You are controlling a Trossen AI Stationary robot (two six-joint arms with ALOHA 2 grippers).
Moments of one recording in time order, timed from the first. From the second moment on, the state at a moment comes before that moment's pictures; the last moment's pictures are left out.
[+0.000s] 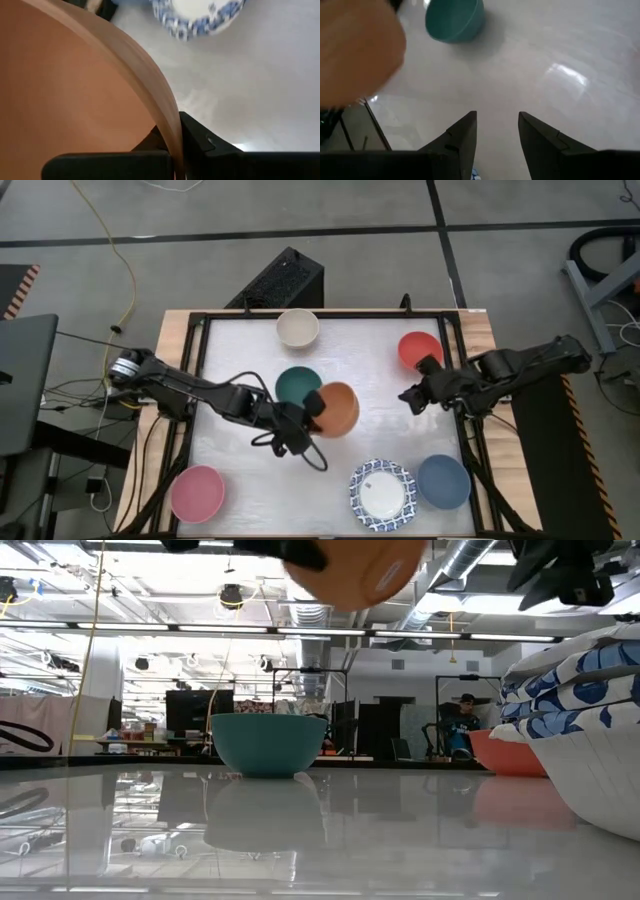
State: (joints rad) left arm -0.29 1.59 1.31 -0.38 -0.20 0.81; right arm 0.28 0.84 0.94 -0.92 0.31 1.18
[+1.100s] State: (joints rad) left arm -0.25 1.76 1.31 -0.70 -0.51 1.09; right arm 0.03 1.18 0.95 -0.40 0.34 0.96
